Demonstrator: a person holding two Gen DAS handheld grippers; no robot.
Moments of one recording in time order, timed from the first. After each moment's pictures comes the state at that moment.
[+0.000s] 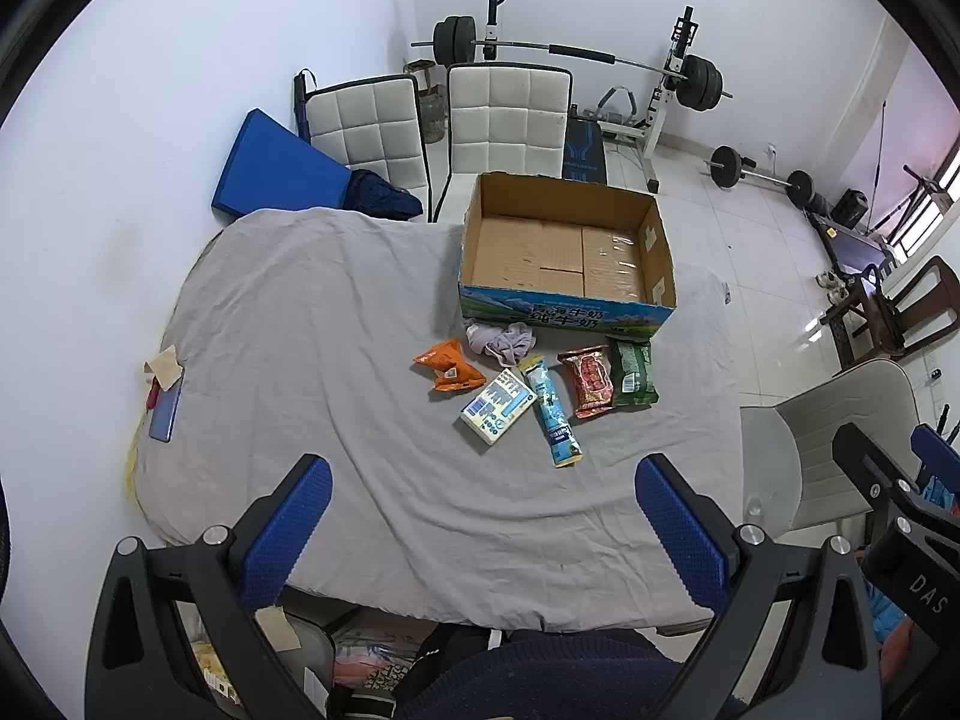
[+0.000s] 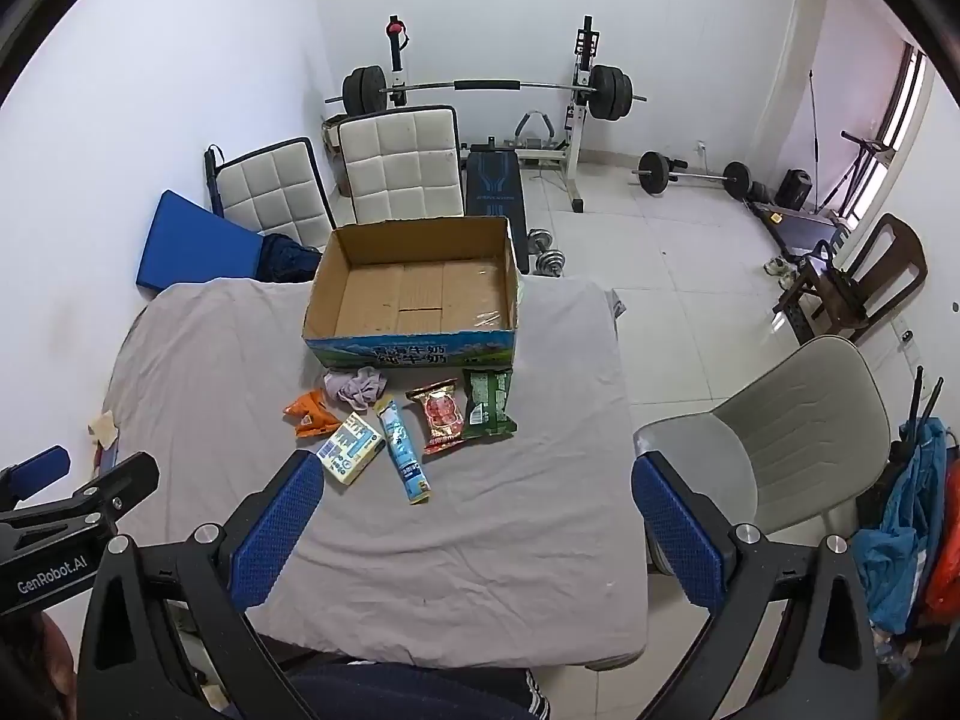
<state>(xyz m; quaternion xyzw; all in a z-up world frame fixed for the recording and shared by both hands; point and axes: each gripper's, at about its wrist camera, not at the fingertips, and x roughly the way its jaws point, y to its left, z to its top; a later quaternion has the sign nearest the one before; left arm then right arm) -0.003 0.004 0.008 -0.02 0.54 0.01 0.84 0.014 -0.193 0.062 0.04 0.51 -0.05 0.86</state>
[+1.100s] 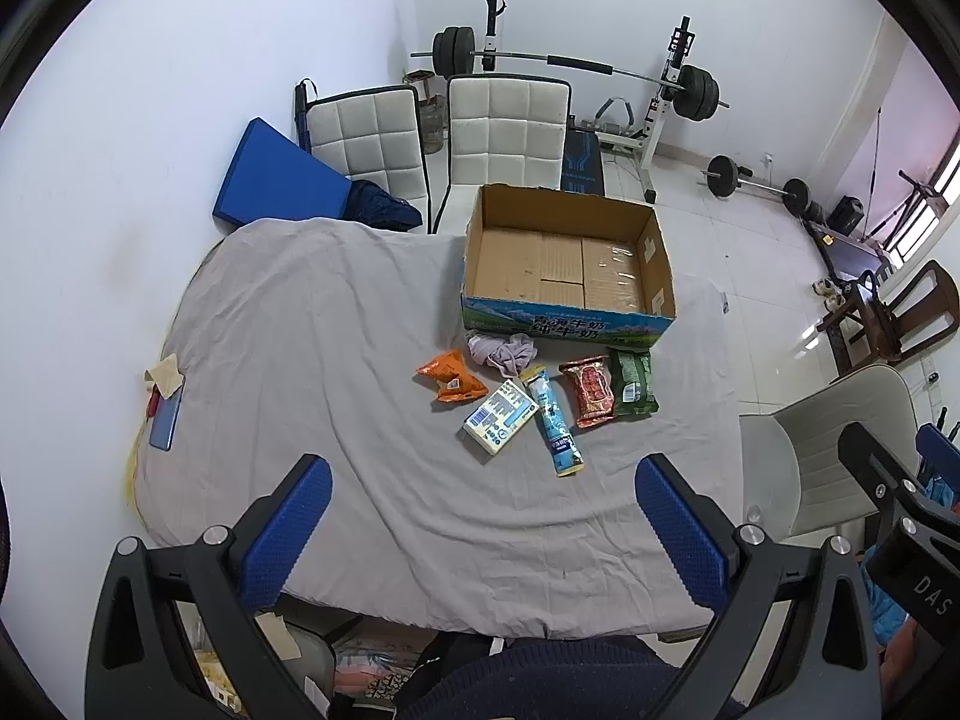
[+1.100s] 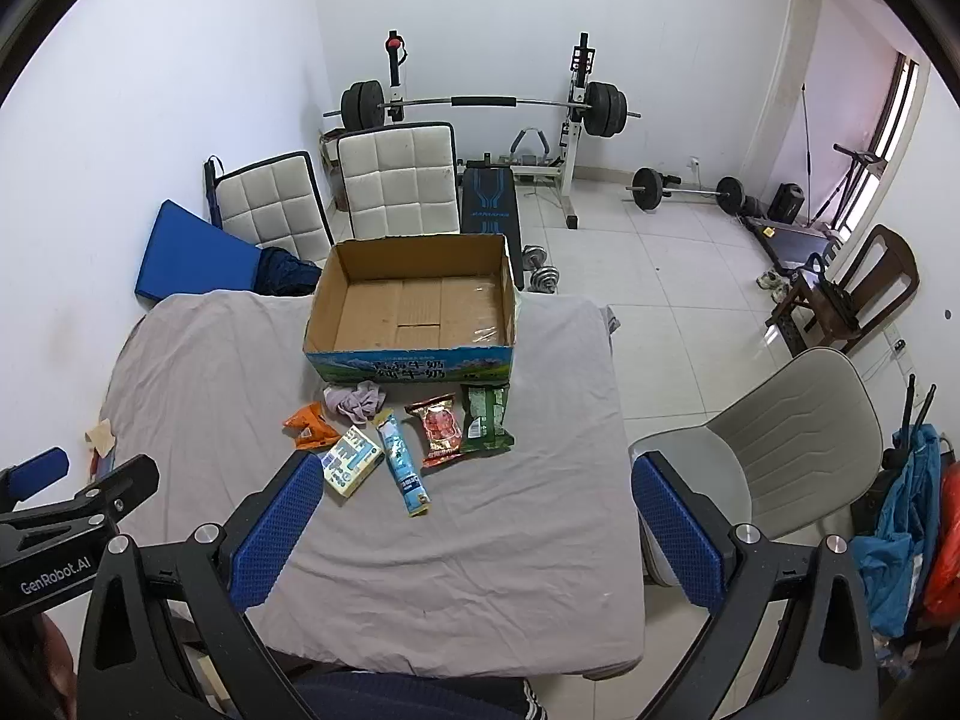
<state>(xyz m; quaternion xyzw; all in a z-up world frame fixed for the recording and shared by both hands) -0.006 0.010 0.018 -0.02 0.53 0.01 0.85 0.004 -0.183 0.073 0.04 0.50 -0.05 0.87</state>
